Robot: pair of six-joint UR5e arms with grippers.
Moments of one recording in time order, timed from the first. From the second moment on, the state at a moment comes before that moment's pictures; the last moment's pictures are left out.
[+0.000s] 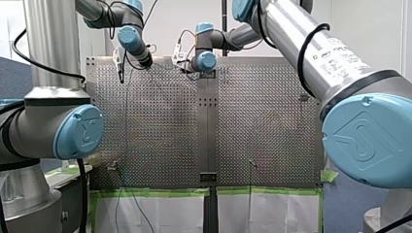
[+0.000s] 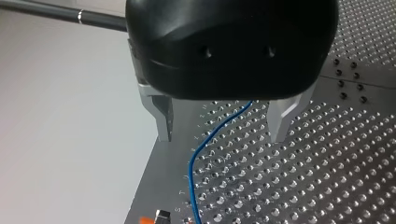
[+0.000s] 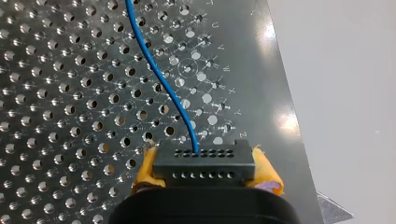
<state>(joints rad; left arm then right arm) -0.12 -1.48 -1.68 -3.16 -1.70 -1.75 2.39 -0.87 0.77 -0.03 1.54 1.81</state>
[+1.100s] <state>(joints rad) -0.13 -1.50 -1.68 -3.14 -1.70 -1.61 2.39 -0.87 0.77 -0.03 1.54 1.81</state>
